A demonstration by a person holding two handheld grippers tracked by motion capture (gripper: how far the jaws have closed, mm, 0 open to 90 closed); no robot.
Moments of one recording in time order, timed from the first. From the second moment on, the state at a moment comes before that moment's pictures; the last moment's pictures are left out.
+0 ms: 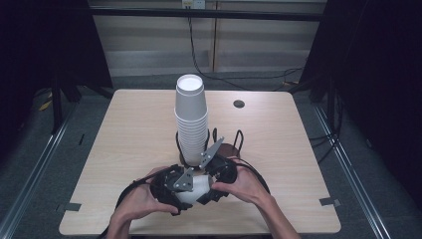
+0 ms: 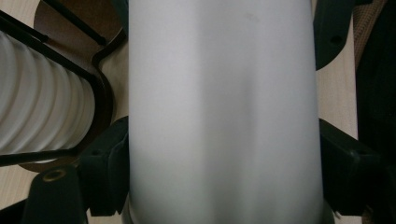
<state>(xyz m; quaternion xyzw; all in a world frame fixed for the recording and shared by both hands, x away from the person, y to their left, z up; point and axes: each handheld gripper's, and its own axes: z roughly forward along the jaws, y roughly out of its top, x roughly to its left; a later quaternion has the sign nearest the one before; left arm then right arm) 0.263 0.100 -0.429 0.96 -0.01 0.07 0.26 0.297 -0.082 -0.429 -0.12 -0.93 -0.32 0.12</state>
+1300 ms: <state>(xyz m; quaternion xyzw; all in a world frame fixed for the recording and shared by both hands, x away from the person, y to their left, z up) 0.264 0.117 -0.430 0.94 -0.01 0.07 0.34 0.296 -0.077 -0.426 -0.13 -0.93 -0.32 0.13</state>
